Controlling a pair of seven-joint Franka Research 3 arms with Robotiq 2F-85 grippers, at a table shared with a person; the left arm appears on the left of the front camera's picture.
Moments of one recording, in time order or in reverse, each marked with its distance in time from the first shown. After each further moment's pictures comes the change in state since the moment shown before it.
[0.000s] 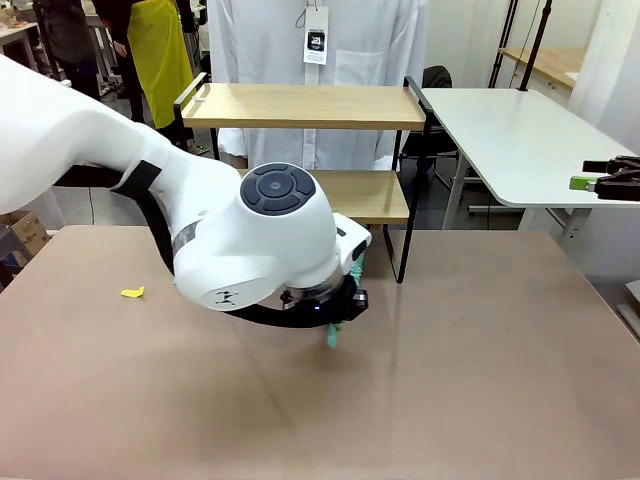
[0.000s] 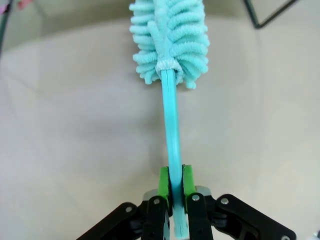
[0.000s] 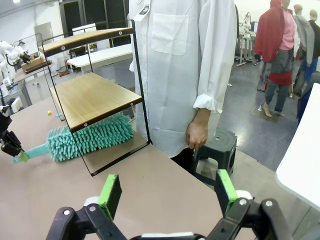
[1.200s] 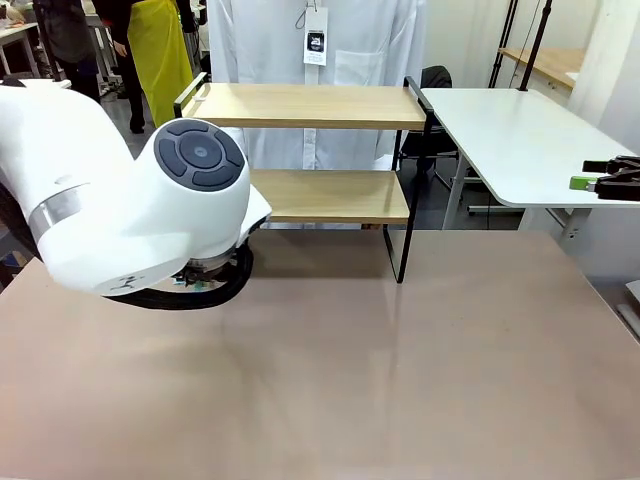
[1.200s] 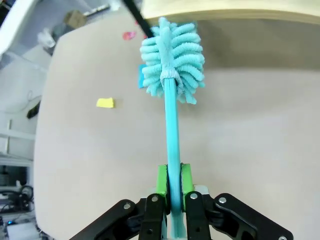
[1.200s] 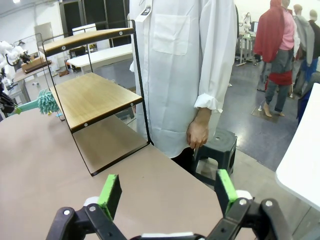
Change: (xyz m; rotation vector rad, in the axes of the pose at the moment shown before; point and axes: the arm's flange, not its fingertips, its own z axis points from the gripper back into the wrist) left arm 0.008 0.104 0.097 0.418 -0.206 -0.068; right arm 0.000 0.000 0.000 0.000 0.000 0.000
